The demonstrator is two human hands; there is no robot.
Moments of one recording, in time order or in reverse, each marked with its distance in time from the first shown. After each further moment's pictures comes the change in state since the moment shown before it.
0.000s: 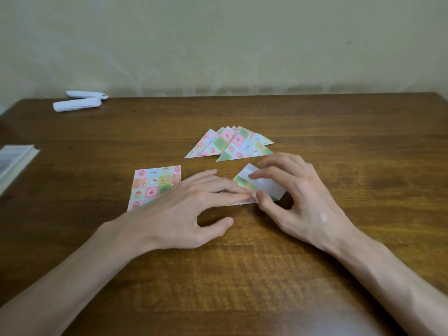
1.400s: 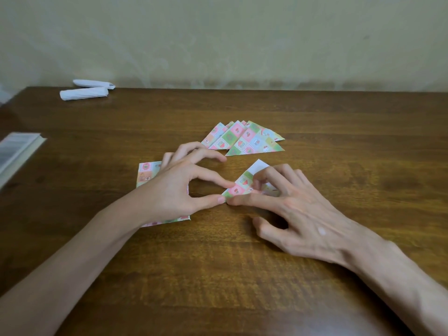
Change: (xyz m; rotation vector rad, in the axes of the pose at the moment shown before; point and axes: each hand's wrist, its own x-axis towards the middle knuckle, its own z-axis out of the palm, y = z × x) left_hand -0.007 -0.029 -0.012 -0.129 0.096 -0.282; right_hand 0.001 -0.021 -0.002 -0.287 -0.394 -0.148
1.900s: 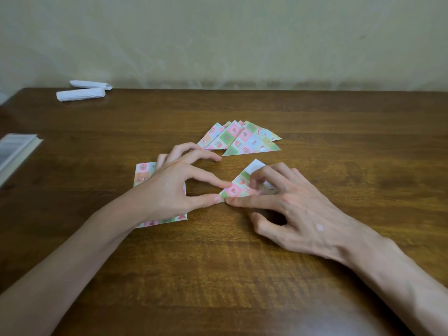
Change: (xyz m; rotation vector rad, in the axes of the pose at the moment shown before) left_hand 0.001 -0.004 0.001 -0.001 -0.026 -0.011; right_hand 0.001 0.005 0.001 0.044 0.079 -0.036
